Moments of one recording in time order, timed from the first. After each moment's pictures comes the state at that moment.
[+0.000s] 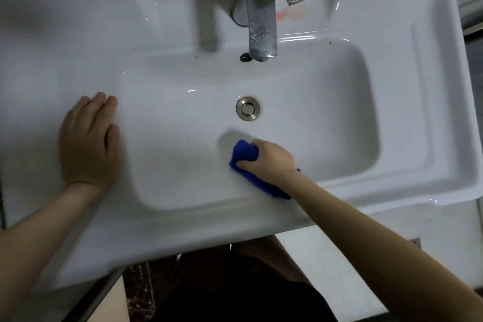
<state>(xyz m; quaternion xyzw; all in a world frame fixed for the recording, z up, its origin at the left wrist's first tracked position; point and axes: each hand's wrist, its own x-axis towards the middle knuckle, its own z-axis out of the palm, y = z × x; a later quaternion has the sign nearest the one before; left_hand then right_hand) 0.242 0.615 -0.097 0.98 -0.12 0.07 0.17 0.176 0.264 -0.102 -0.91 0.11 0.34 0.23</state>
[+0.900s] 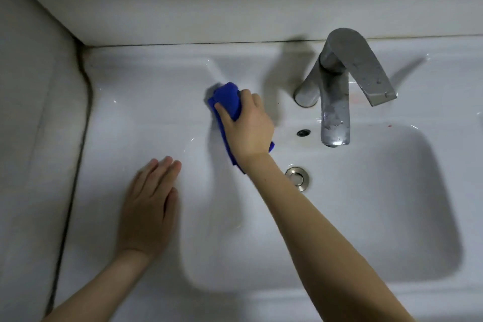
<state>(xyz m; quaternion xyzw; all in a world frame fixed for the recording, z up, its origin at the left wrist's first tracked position) 0.238 0.612 -0.088 0.98 -0.10 0.03 0.16 0.370 0.409 -0.067 -0.92 0.09 -0.12 0.37</state>
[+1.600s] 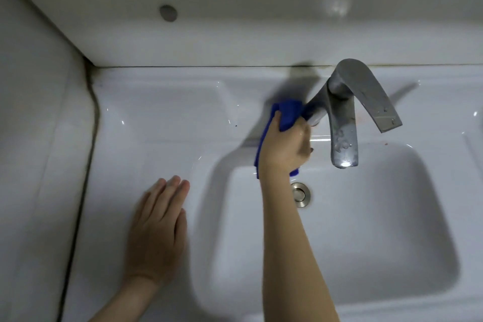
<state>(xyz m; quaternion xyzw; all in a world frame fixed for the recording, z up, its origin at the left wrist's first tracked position) 0.238 0.611 -0.090 0.98 -0.10 0.05 0.17 0.388 0.385 -0.068 -0.85 0.43 -0.15 0.28</state>
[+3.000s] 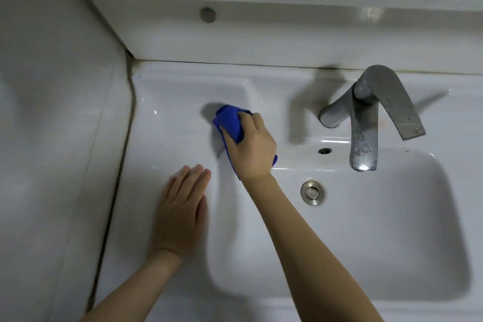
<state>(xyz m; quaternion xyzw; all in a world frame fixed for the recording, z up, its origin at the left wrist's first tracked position) 0.238 0.612 -0.089 0.99 -0.08 0.01 0.14 0.358 0.456 -0.049 -0.92 0.03 -0.12 0.37</state>
